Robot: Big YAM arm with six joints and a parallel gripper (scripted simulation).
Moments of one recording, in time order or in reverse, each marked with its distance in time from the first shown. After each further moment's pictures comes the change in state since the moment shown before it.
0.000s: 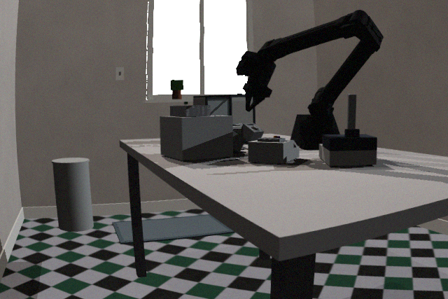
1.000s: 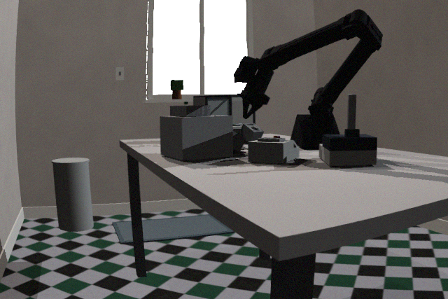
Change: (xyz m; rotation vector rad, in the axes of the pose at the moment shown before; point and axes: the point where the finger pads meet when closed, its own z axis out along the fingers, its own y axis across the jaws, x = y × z) arm 0.003 -0.001 0.028 0.000 0.000 -0.025
